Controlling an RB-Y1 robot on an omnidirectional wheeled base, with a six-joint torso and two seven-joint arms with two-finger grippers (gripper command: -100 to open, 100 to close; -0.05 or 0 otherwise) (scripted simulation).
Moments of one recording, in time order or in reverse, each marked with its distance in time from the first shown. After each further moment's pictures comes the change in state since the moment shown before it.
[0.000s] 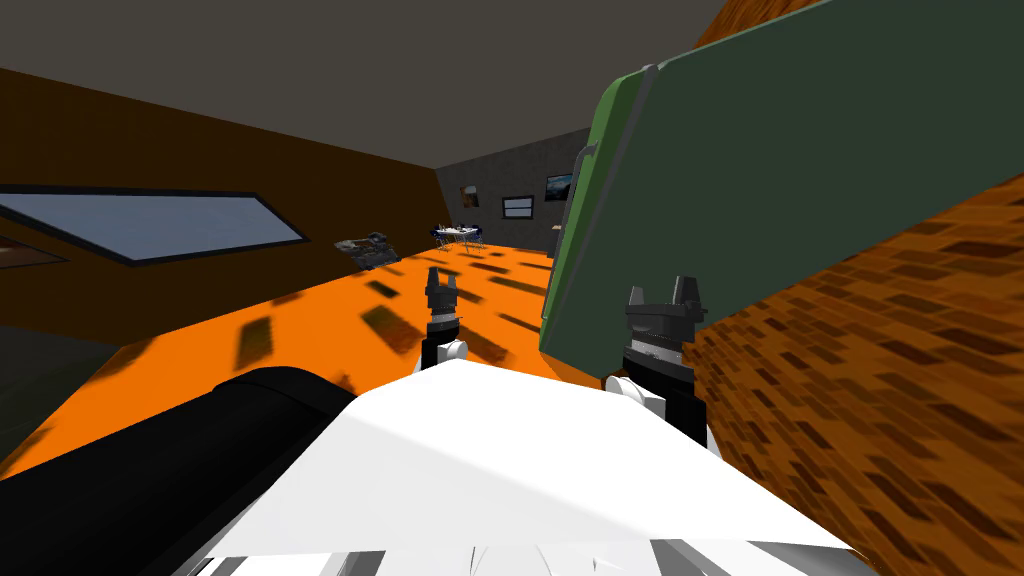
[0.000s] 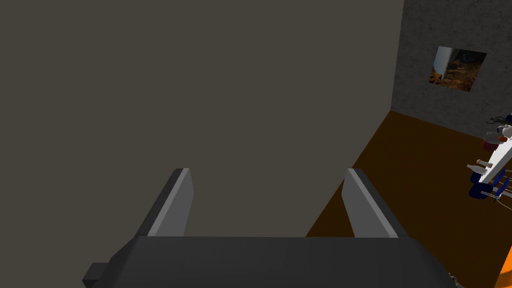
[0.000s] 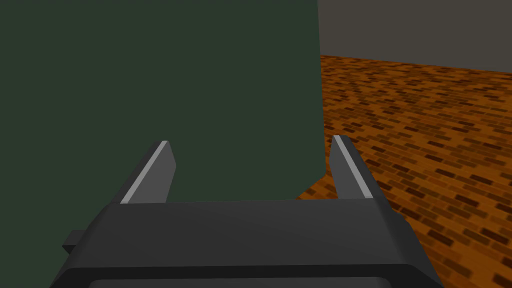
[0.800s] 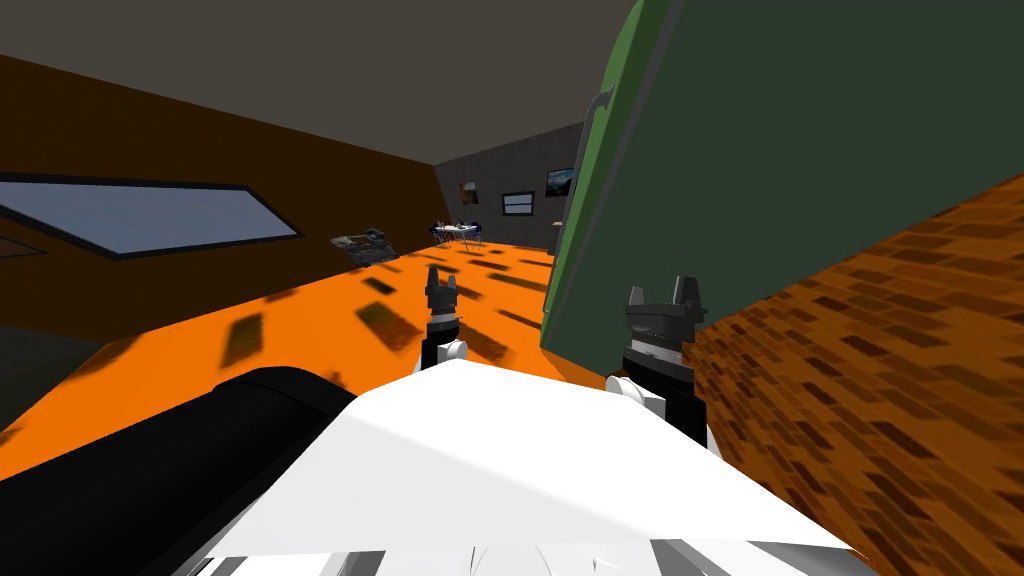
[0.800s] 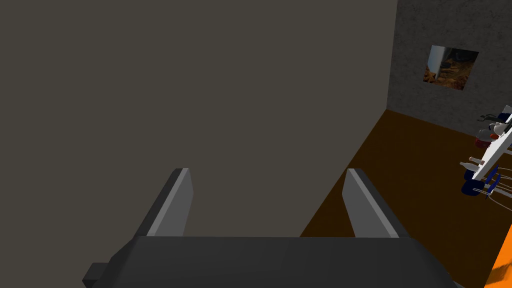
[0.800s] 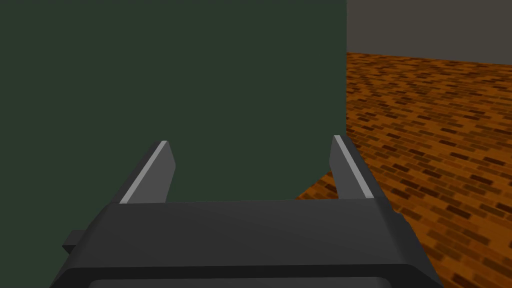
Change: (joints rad) left arm 0.000 0.000 0.000 0.000 0.000 0.000 0.000; right arm 0.000 0.000 0.000 0.000 0.000 0.000 0.000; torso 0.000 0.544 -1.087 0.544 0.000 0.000
